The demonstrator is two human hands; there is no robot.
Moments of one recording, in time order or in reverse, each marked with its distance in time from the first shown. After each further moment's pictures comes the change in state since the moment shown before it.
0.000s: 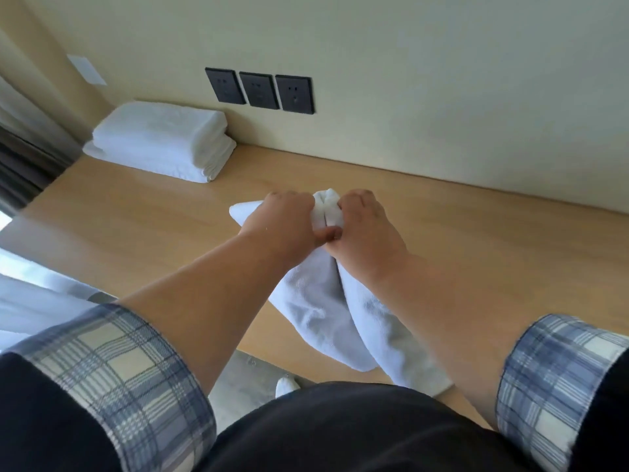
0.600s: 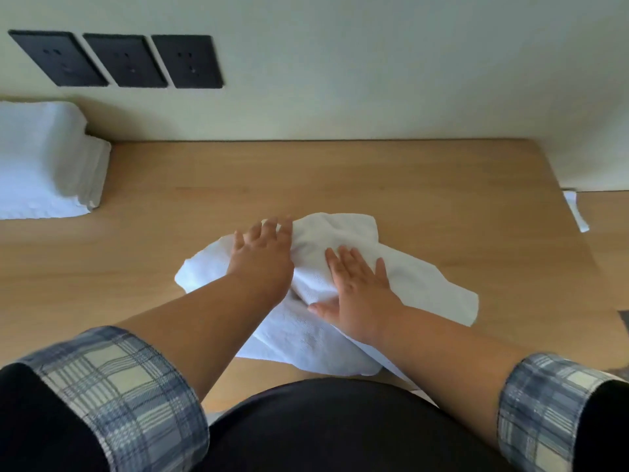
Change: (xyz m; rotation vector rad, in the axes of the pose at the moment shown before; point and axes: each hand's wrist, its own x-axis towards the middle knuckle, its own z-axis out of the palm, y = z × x) left_hand 0.054 -0.053 0.104 0.145 -0.384 0.319; right_hand -0.063 0.004 0.081 -0.117 -0.610 0.524
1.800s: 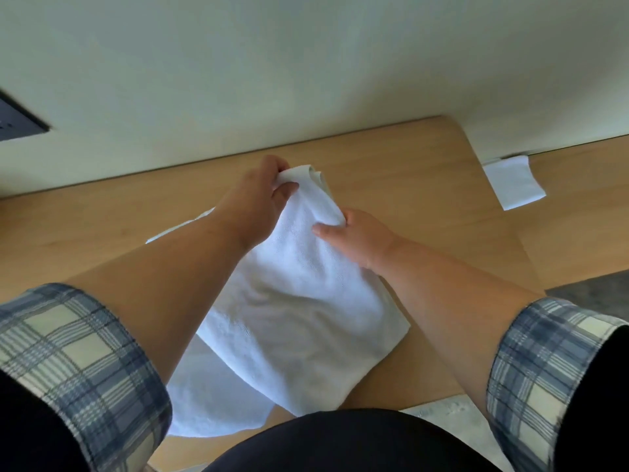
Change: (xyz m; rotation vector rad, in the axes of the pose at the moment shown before) left_hand 0.136 0.195 -0.076 -0.640 0.286 0.297; right_hand 0.033 0.230 -0.097 0.924 0.129 0.189
